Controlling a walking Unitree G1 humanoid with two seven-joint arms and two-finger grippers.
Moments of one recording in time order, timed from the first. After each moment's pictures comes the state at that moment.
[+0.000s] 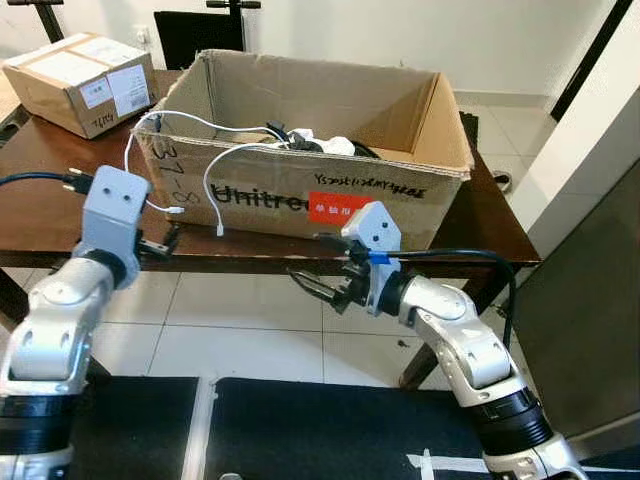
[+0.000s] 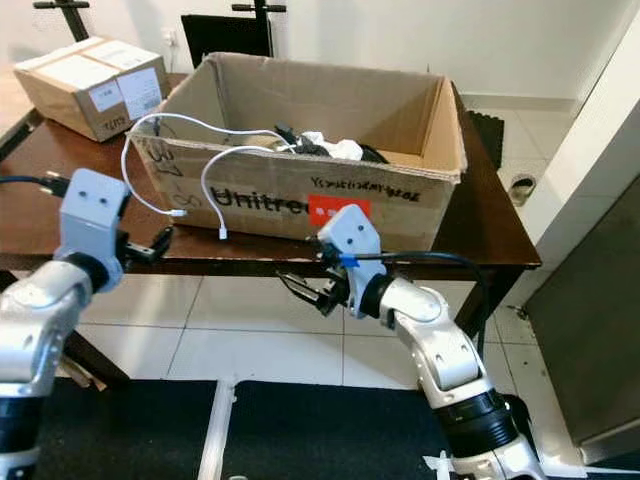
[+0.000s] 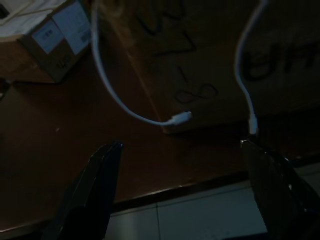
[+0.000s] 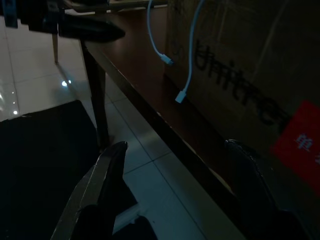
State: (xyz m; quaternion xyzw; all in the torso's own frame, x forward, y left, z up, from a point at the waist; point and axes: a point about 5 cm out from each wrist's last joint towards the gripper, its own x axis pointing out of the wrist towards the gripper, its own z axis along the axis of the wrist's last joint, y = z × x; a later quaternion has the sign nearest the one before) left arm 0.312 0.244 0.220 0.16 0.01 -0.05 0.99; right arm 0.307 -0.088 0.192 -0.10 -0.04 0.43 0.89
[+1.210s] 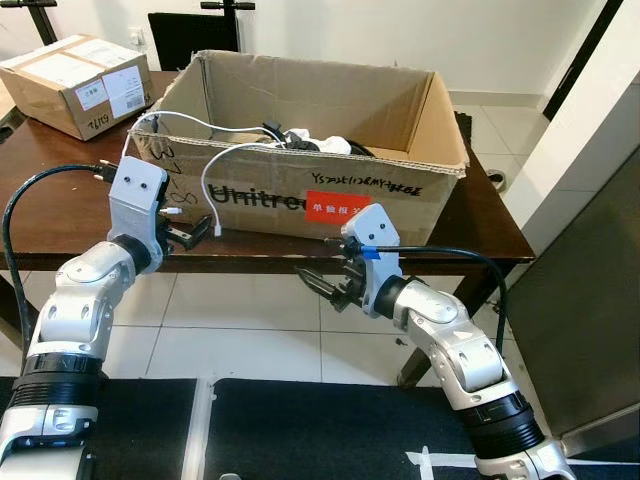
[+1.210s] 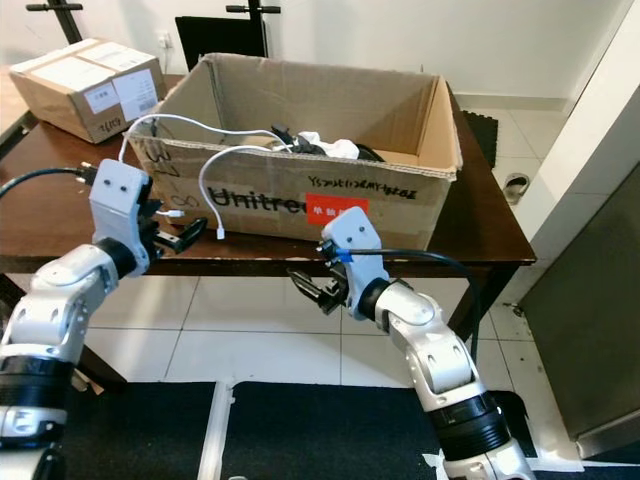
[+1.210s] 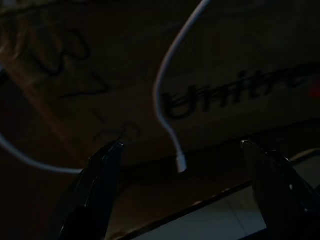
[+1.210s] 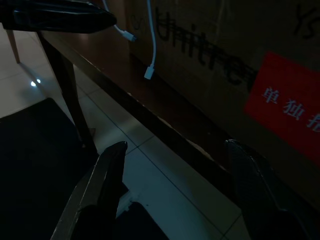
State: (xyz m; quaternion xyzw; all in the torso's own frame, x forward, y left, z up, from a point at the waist) left arm 0.340 0.222 0.210 0.10 -0.01 -0.18 0.98; right arm 0.313 -0.092 0.181 -0.08 0.00 0.37 0.93
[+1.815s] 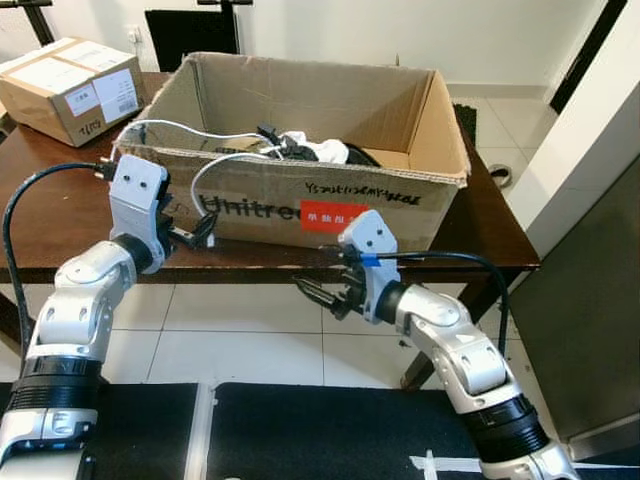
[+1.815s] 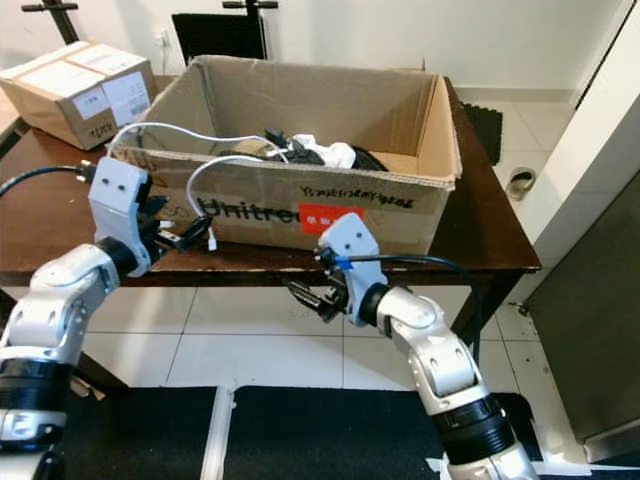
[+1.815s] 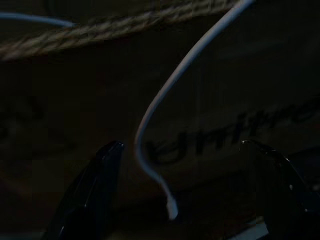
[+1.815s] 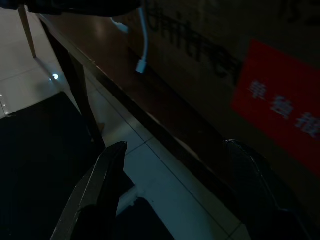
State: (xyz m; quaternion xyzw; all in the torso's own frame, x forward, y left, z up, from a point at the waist) left arm 0.338 0.220 0.213 0.09 -0.02 -0.19 0.98; right arm 0.305 -0.090 0.175 -0.09 0.01 0.41 0.91
